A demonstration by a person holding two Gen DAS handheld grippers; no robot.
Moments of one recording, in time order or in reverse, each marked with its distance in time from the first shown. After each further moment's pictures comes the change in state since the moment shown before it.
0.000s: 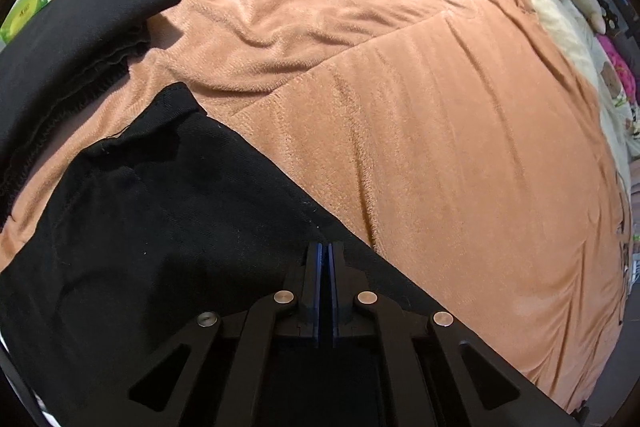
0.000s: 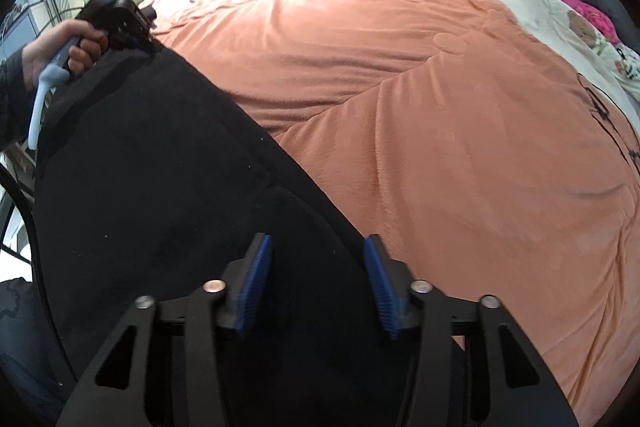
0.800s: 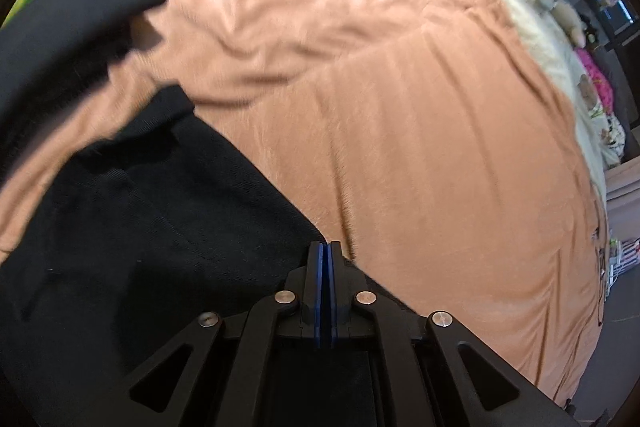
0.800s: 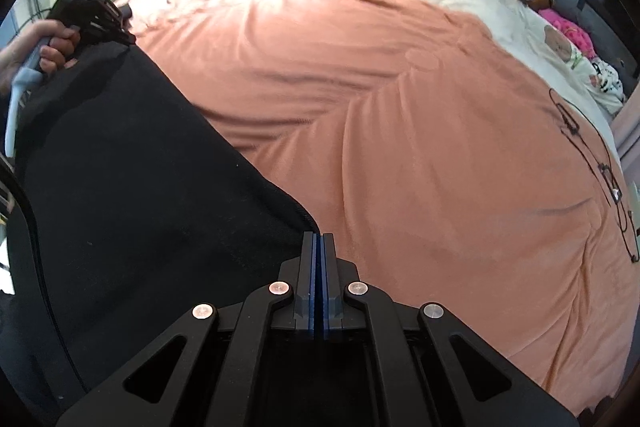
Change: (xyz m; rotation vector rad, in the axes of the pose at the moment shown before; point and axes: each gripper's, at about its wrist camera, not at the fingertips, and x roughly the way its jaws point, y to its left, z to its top) left arm 0.012 0.003 0.007 -0.024 -0.007 -0.110; right arm 0.005 0.016 0.010 0.000 0.015 -0.150
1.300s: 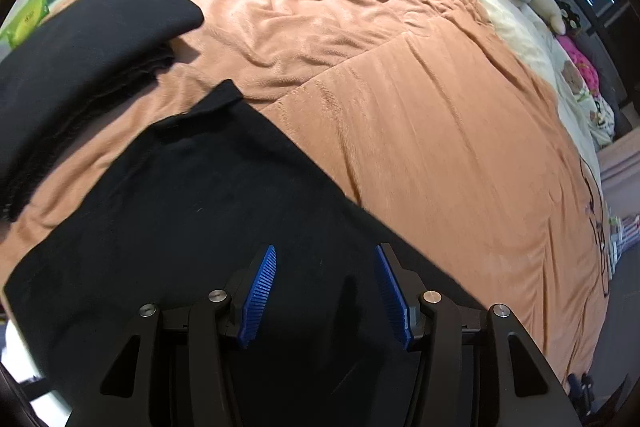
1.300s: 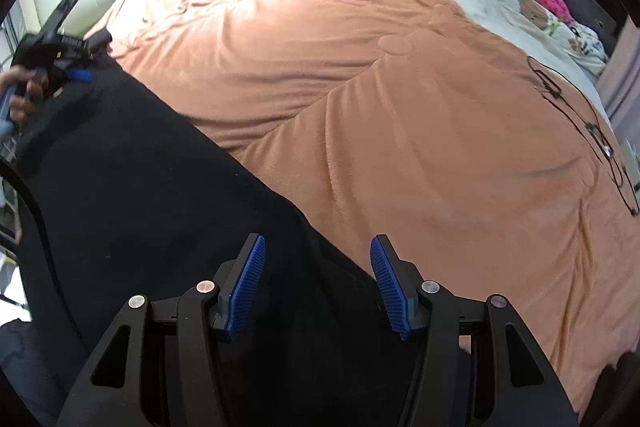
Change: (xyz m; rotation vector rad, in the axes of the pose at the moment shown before) left arm -0.063 0.009 -0.038 0.097 -0.064 0.002; right arm -0.041 -0.014 -0.013 0.159 -0.042 -0.001
